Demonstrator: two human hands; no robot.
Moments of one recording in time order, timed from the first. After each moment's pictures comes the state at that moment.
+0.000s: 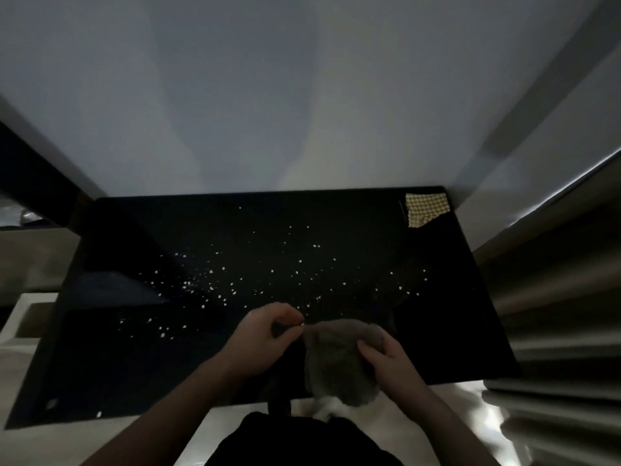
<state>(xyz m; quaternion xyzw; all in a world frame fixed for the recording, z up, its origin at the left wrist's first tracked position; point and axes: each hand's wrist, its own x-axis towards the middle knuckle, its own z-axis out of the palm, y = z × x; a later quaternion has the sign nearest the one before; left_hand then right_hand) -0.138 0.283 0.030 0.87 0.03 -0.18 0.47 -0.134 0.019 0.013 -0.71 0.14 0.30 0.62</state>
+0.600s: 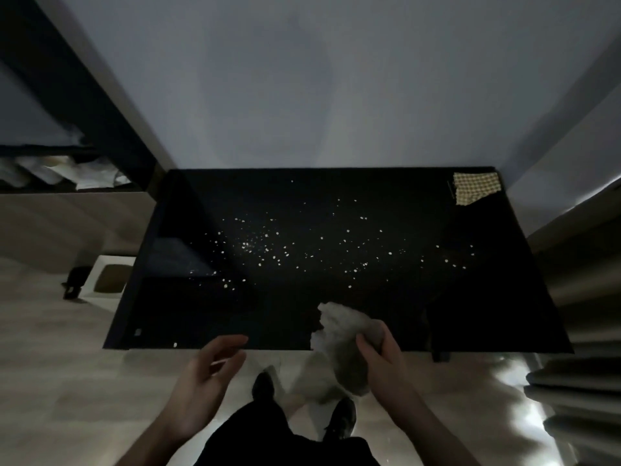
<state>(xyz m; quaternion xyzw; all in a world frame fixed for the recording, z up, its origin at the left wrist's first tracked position) -0.355 0.385 0.040 0.79 0.28 -0.11 0.54 -0.255 0.102 0.011 -0.73 0.12 0.26 0.63</state>
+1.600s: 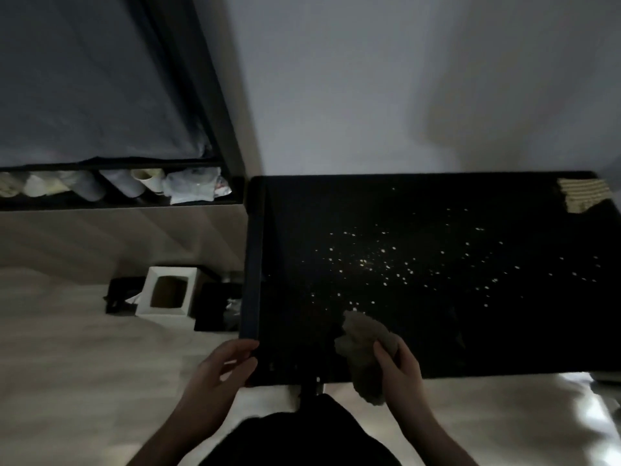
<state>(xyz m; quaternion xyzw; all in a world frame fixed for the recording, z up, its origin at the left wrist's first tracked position) -0.370 0.762 0.010 0.76 0.26 -0.15 0.57 -0.291 0.469 -0.004 -0.71 0.24 0.21 0.63</state>
